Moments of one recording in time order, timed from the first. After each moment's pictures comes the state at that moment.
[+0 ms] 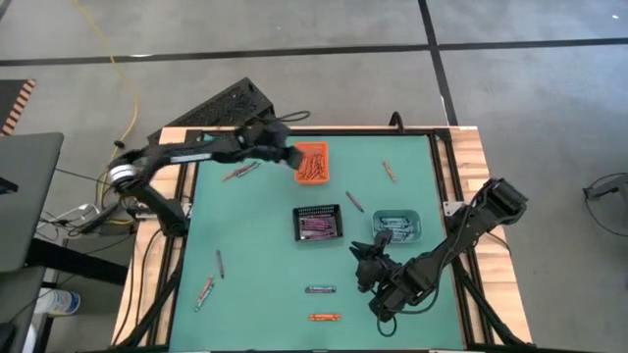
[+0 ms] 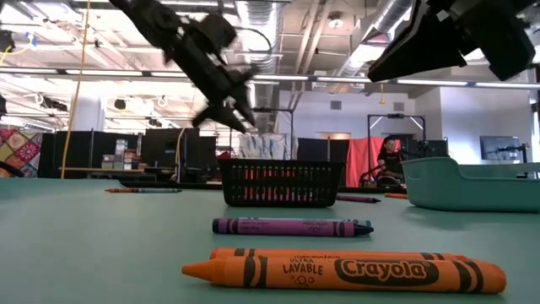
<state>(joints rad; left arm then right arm) 0.51 1.58 1.06 -0.09 0.05 -0.58 0.69 1.73 1.12 -0.63 1.15 0.41</state>
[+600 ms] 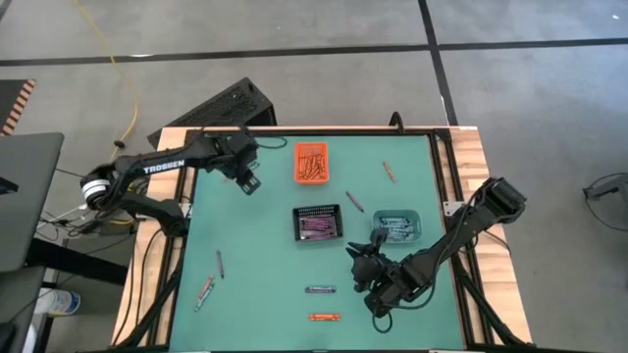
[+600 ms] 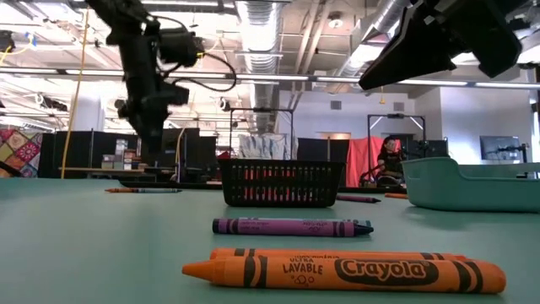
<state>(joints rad) 0.58 1.31 0.90 -0.76 -0.12 -0.16 0.66 1.73 1.12 -0.56 1.07 0.41</state>
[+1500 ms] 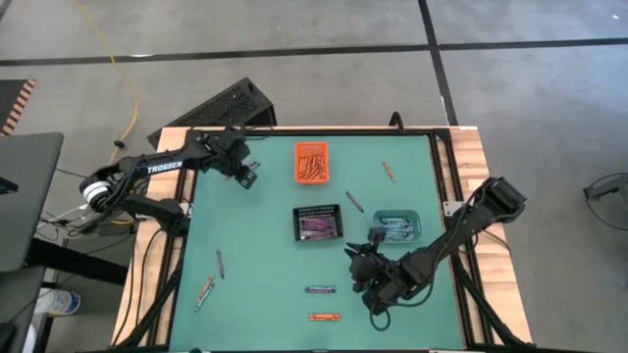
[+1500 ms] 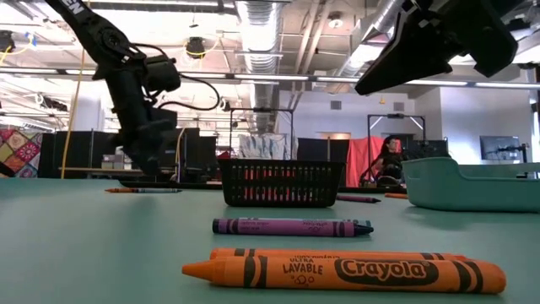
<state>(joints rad) 0.78 1.31 0.67 -0.42 0.01 -0.11 0.64 1.73 1.12 -0.54 1.02 0.41</state>
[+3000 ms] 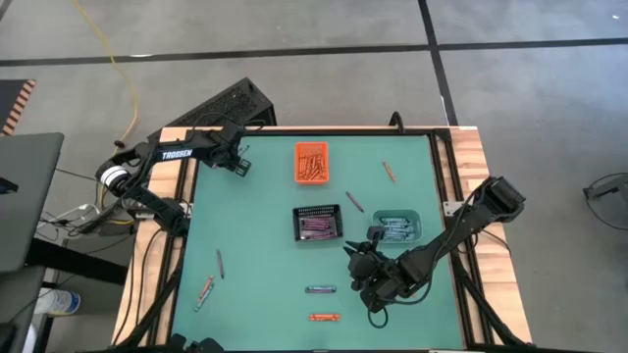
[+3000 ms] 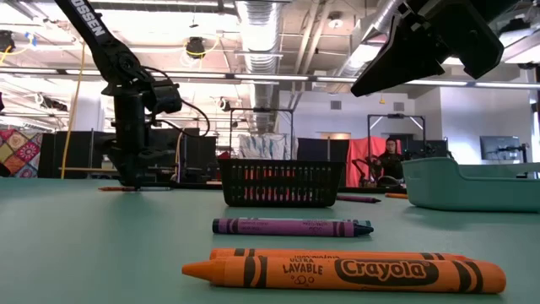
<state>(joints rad) 0.90 1.49 0.71 -0.38 -0.30 -0.13 0.63 1.73 1.12 -0.53 1.02 0.41</state>
